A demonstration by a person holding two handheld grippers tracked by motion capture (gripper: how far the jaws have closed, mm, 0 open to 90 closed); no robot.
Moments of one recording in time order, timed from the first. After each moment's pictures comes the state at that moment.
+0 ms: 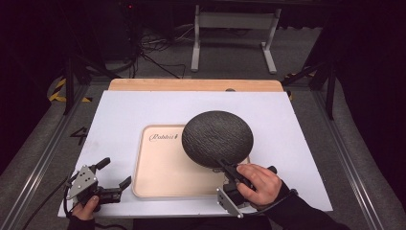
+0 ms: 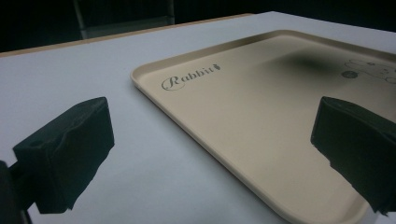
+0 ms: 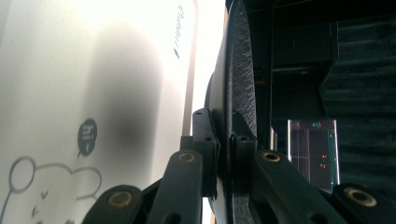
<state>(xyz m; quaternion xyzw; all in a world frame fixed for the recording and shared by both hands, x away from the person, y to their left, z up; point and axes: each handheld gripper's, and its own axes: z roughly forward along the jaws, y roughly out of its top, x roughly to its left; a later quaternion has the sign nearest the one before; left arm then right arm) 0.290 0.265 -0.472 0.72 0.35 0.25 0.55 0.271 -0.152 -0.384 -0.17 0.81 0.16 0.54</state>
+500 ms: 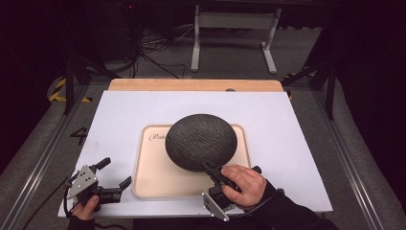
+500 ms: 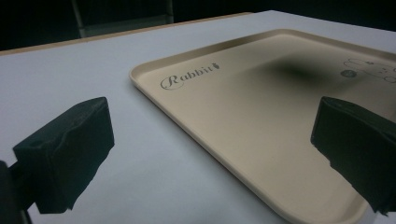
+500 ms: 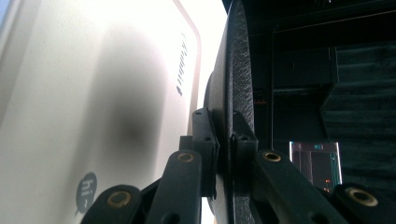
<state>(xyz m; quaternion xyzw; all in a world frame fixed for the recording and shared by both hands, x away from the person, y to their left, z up) 0.290 0.265 -0.472 0.72 0.35 0.25 0.55 0.269 -0.122 -0.389 -0.20 0.80 0.19 0.53</state>
